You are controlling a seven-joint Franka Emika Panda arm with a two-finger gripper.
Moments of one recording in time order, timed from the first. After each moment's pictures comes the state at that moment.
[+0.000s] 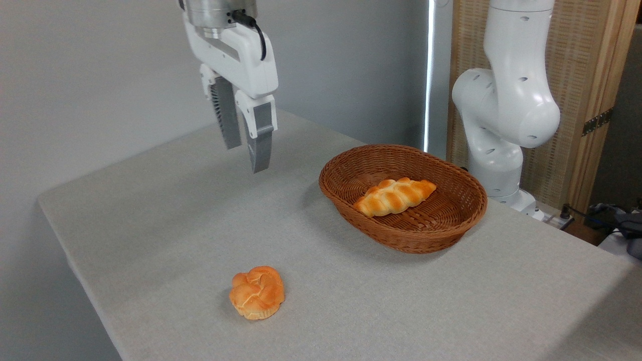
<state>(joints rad) -0.31 -0.07 0.16 -1.68 -0.06 1.67 0.70</state>
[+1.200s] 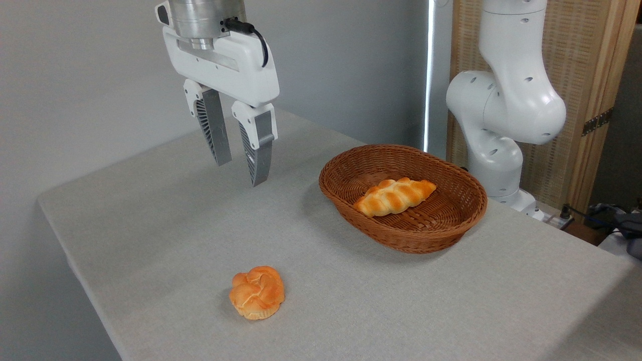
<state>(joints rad) -0.08 -0.01 -0.03 -1.61 -0.04 1.65 0.59</state>
